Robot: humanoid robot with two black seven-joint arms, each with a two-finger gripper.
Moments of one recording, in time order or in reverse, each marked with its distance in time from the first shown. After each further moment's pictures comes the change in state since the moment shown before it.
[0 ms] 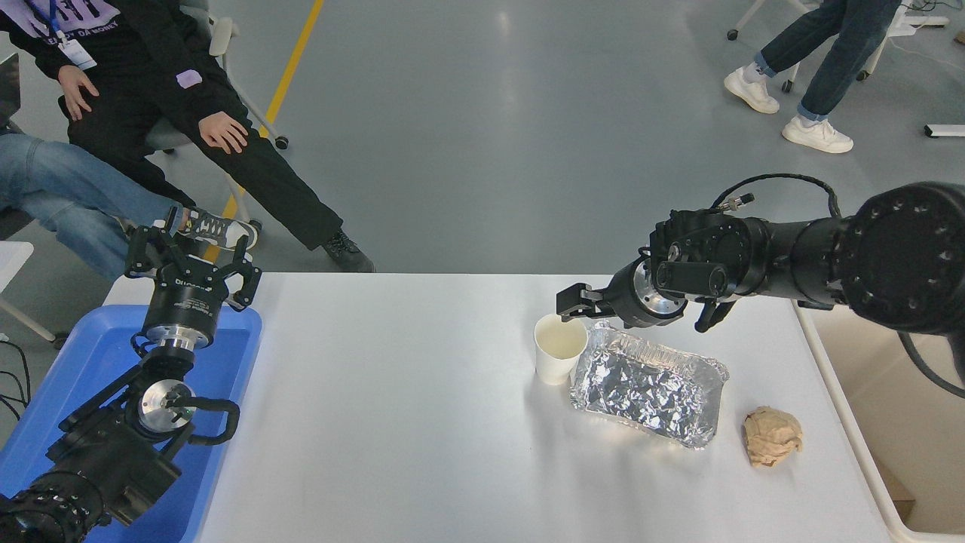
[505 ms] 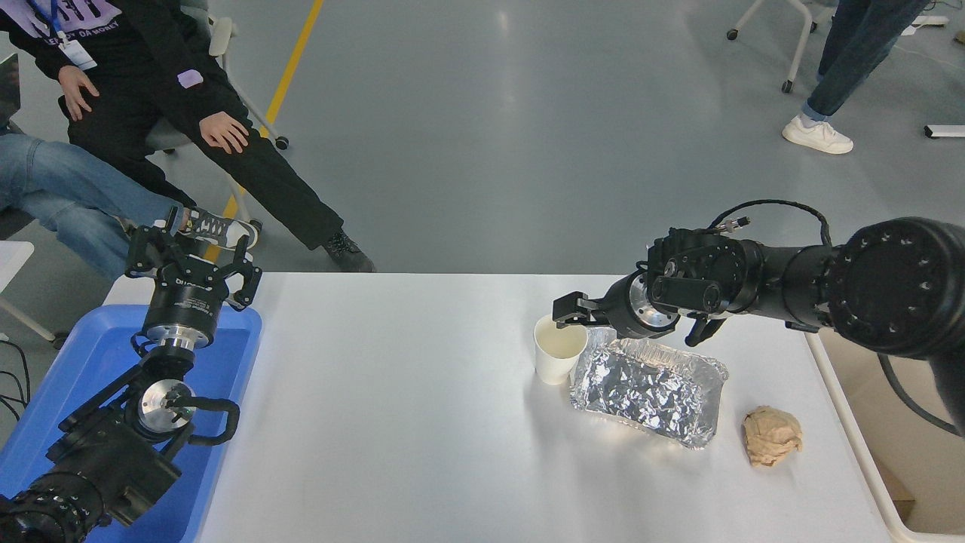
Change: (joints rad) left arm 0.000 0.000 0.000 0.000 0.000 0.000 0.000; right arm -0.120 0.000 0.074 -0.077 -0.003 -0.007 -0.004
